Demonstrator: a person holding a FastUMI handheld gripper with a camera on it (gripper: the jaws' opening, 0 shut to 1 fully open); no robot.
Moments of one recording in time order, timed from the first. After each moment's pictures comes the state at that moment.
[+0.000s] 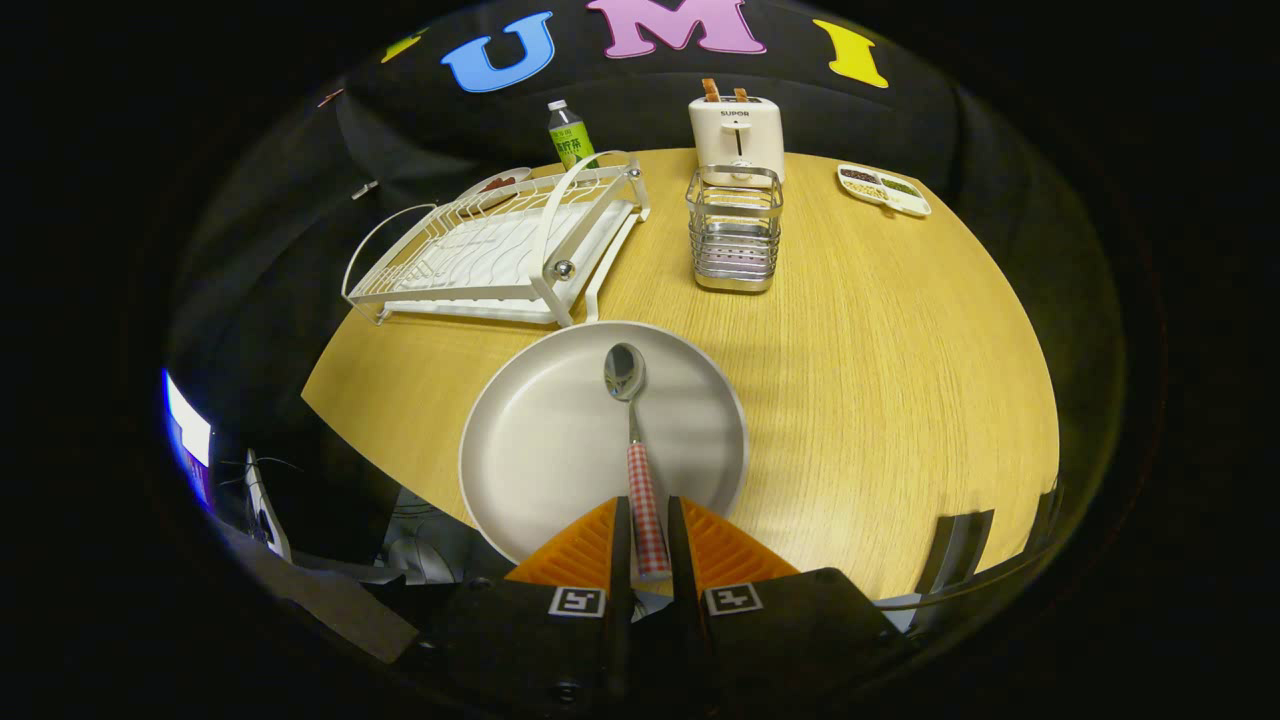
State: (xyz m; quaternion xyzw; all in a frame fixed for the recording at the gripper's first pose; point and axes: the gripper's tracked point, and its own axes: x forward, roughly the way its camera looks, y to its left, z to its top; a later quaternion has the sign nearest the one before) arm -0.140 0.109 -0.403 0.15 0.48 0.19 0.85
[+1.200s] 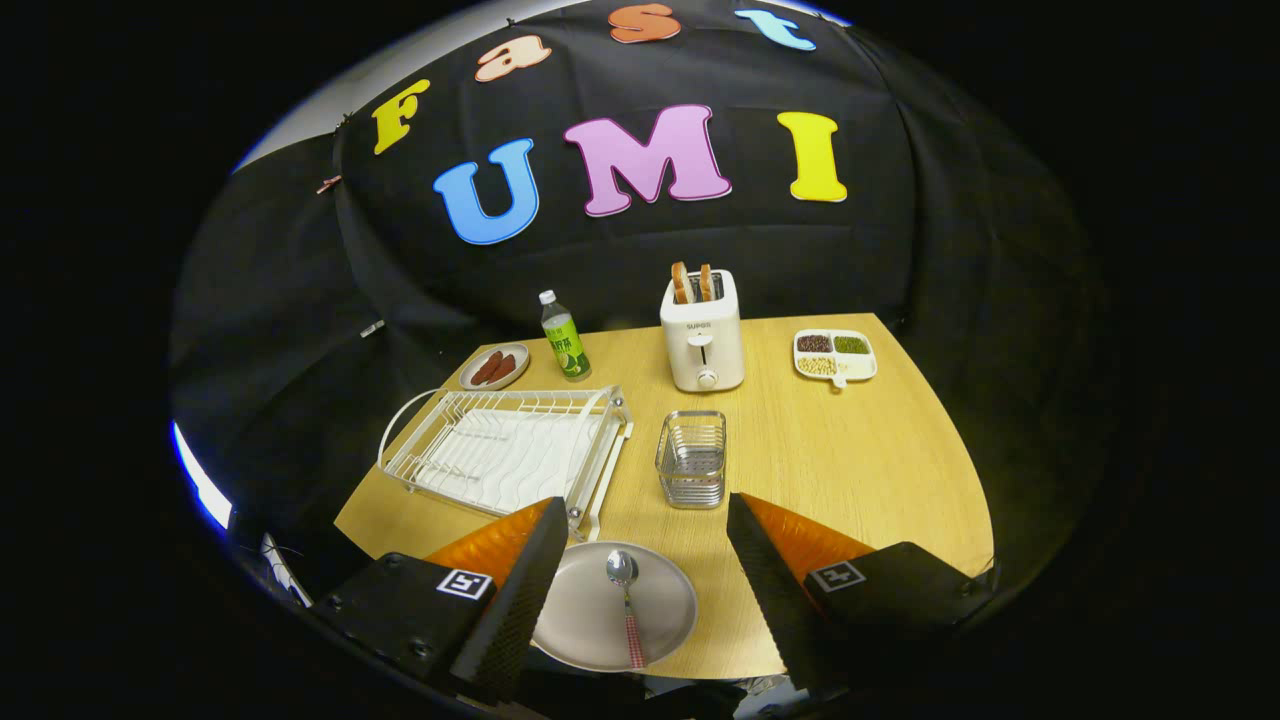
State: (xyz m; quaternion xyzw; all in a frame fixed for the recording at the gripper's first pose) arm -0.037 0.031 -0.220 0.19 0.28 0.14 0.93
